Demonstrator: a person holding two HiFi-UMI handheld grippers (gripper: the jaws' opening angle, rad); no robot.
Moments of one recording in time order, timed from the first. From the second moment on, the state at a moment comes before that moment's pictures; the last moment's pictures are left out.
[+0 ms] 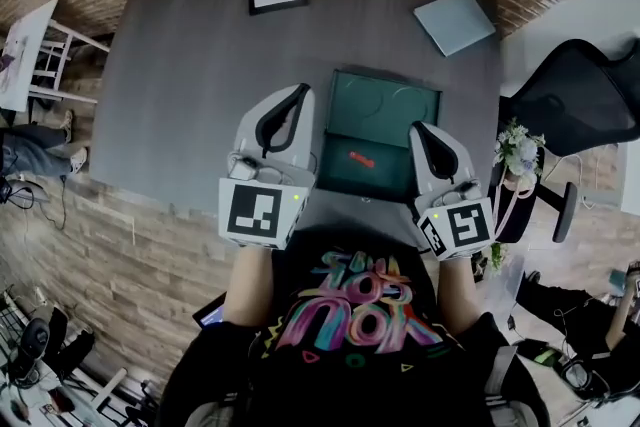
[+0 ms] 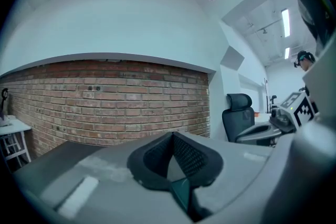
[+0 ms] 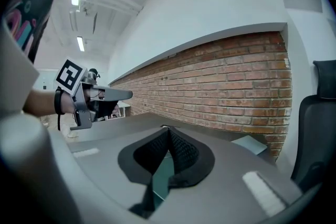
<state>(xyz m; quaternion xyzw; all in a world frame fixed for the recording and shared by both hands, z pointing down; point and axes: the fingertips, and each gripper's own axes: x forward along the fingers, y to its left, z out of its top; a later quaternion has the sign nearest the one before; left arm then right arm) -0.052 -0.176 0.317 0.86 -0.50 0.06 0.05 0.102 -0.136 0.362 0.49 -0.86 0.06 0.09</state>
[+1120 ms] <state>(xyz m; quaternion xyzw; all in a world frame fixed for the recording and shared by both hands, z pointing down) -0.057 -0.176 0.338 0.87 -0.49 0.07 0.06 0.064 -0.106 0.425 0.41 -0.89 0.17 0.13</state>
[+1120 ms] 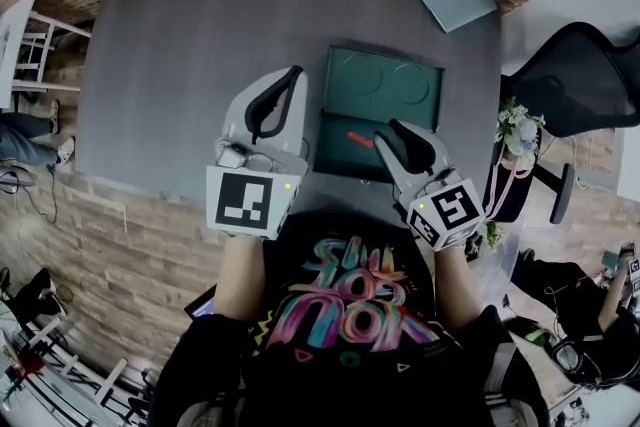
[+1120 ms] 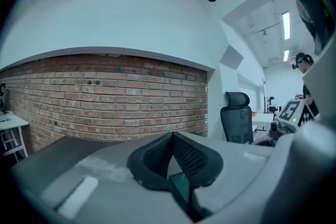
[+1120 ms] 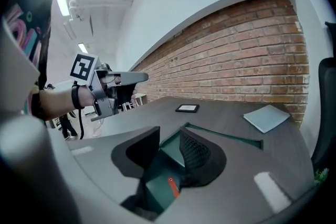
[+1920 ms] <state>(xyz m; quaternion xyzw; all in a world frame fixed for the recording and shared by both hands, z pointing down) -0.060 -0.175 0.346 0.86 -0.50 0.08 0.06 0.045 -0.077 0.542 0.29 -0.88 0.18 0.33</state>
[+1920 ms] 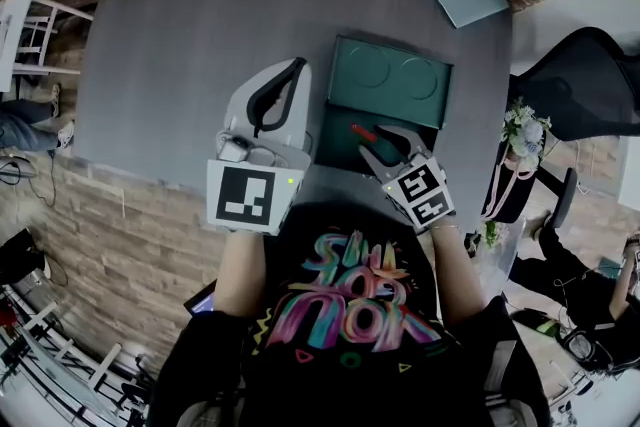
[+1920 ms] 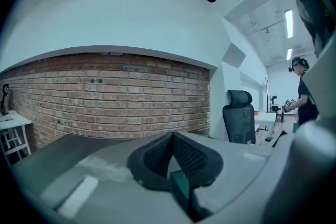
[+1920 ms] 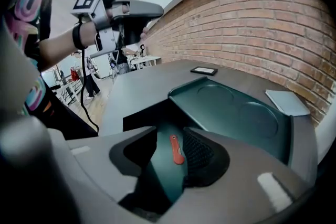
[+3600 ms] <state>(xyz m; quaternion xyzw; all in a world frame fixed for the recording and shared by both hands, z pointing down) -0.069 -0.172 0.357 0.85 -0.51 0.08 0.07 0.066 -0.083 0.609 0.28 -0.81 0.19 0.48</state>
